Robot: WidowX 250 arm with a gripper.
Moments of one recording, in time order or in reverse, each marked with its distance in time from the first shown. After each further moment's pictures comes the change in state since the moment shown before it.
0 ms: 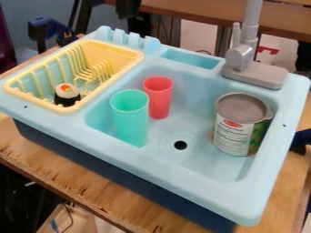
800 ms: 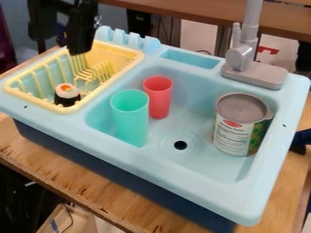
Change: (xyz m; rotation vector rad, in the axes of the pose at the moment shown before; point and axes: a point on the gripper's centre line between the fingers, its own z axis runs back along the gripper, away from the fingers) arm -0.055 0.023 -0.035 0.060 0.087 0.101
